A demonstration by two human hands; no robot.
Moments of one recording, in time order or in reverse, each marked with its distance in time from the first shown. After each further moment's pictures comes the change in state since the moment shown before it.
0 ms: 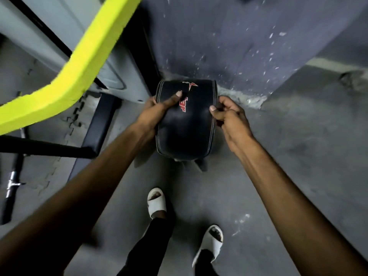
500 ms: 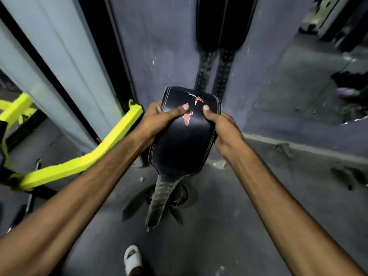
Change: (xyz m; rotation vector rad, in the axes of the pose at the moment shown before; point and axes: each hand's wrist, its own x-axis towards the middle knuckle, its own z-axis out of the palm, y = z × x) left_hand -0.267 0.238 0.131 0.194 -0.119 0.504; right_hand -0.236 -0.310 -0.050 0.223 0.041 -0.201
